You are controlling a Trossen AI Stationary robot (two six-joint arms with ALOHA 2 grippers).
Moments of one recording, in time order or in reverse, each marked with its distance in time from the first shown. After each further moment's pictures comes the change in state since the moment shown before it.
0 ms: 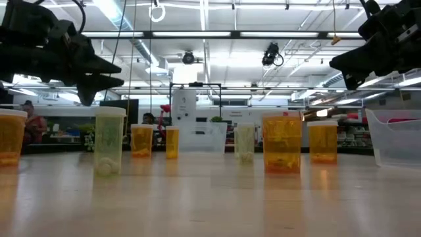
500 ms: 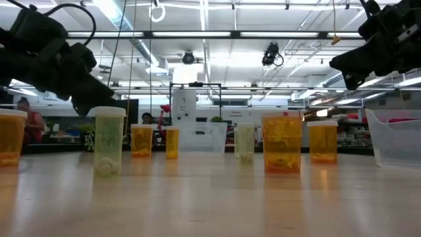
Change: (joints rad) left arm 0.000 0.068 0.000 -0.127 0.047 0.162; right arm 0.000 0.000 0.000 0.000 0.000 0.000
